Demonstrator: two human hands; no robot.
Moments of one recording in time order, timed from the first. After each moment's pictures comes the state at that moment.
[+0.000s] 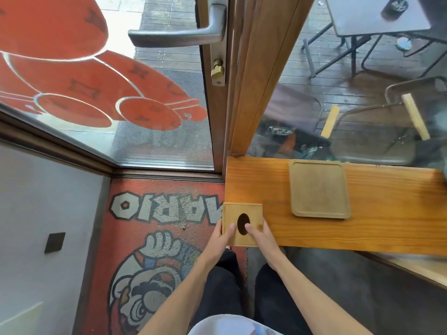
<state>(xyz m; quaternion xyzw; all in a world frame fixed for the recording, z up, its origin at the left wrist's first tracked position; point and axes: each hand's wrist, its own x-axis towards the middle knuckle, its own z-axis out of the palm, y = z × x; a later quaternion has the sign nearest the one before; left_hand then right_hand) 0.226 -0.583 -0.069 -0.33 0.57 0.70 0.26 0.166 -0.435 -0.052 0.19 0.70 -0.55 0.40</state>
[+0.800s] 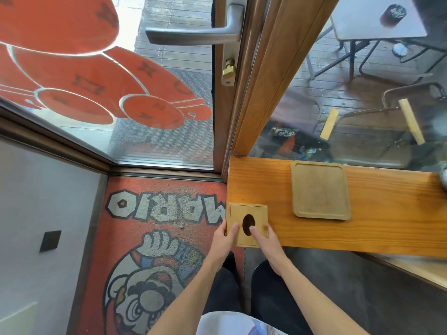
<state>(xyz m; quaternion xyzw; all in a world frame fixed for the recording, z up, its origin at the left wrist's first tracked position) 0.226 -0.577 -0.068 -0.36 0.59 0.69 0.21 0.178 -0.427 -0.062 0.23 0.73 -0.51 0.40</state>
